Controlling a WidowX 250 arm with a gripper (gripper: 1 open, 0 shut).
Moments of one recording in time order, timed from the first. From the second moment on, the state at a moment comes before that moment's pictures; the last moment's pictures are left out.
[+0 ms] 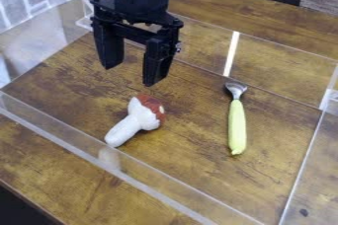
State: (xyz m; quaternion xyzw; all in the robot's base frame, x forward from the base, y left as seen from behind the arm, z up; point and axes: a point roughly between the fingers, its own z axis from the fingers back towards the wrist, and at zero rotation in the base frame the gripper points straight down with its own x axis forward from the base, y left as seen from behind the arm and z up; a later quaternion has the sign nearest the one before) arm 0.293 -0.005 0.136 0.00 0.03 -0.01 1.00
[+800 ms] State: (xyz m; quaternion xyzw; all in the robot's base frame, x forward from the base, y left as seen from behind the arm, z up) arm 0.302 0.011 0.128 0.01 0.04 0.01 1.00
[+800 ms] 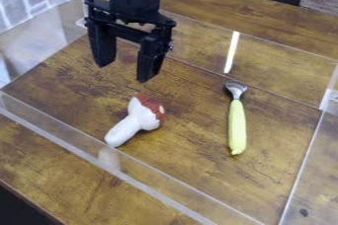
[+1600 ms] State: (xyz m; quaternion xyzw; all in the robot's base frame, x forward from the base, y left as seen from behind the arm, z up) arm 0.308 0.035 0.134 0.01 0.03 0.03 1.00
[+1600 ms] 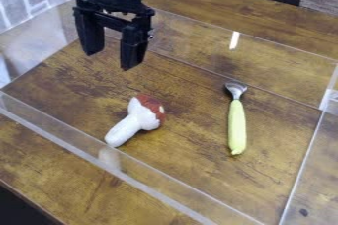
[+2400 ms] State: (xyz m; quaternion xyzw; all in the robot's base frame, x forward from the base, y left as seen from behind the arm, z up) arm 0.320 0.019 0.127 0.02 0.02 0.10 0.99
